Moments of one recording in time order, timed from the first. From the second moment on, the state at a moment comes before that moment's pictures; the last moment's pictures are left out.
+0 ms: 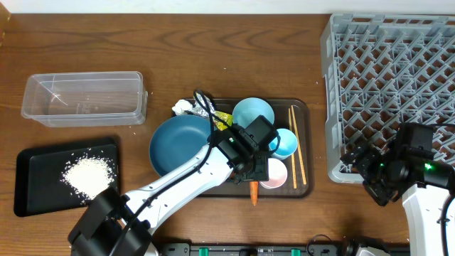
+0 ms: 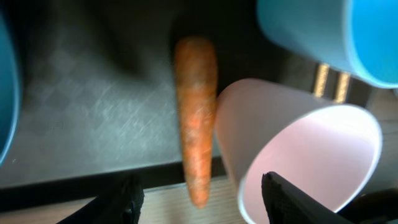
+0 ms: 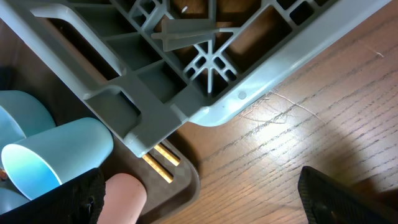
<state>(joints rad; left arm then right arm) -0.84 1.62 1.11 -0.84 0.15 -0.85 -0.24 1.08 0.80 -1.06 -0.24 0.64</state>
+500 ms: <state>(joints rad) -0.90 1.66 1.11 -0.78 0.15 -0.88 -0.24 1.08 0.80 -1.06 -0.24 0.64</state>
